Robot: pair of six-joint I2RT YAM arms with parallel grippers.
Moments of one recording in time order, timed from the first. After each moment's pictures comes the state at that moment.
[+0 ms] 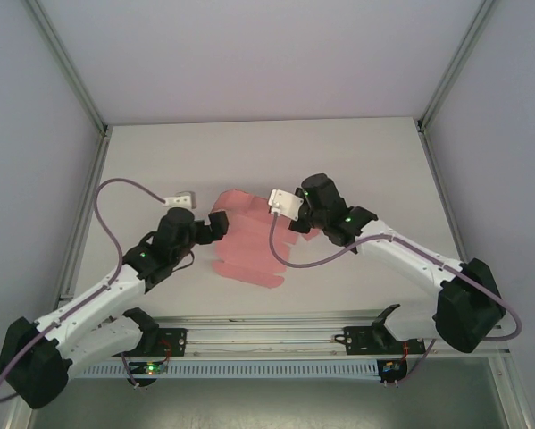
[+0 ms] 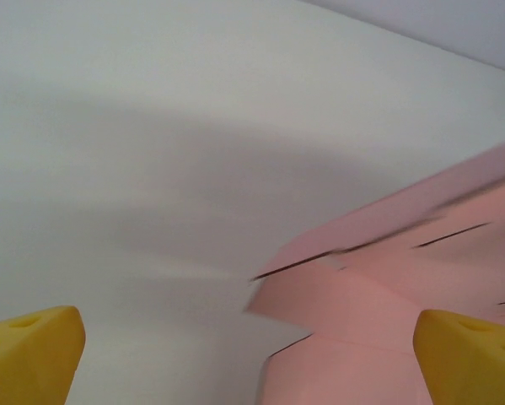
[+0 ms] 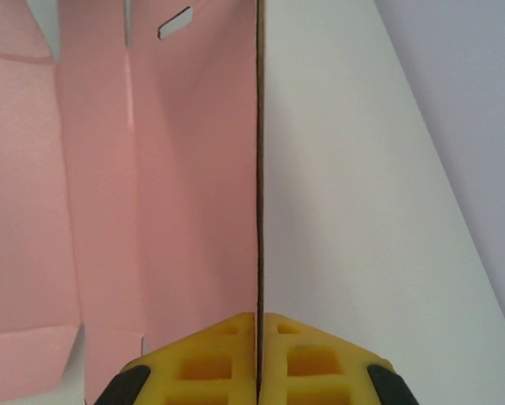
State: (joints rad) left arm -0.51 0.93 0.55 -0.18 -0.11 -0.60; right arm 0.65 1.31 0.92 -0.26 -0.07 -0.71
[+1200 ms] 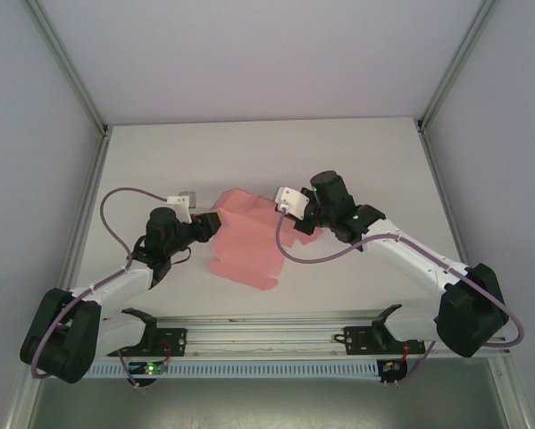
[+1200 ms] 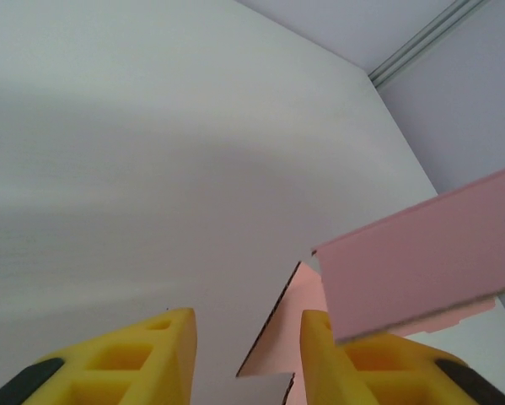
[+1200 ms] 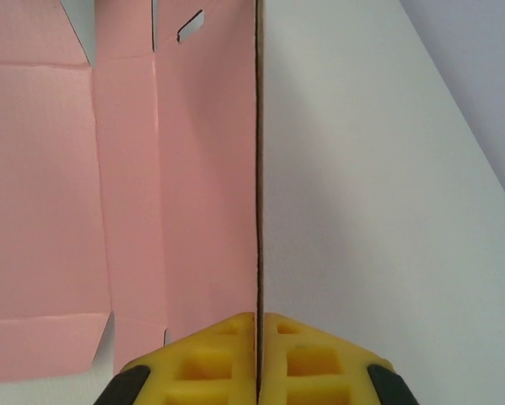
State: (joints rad) left arm -0.28 1.15 0.36 0.42 0.40 -0.57; right arm 0.59 1.30 0.91 -0.30 -0.22 -0.66
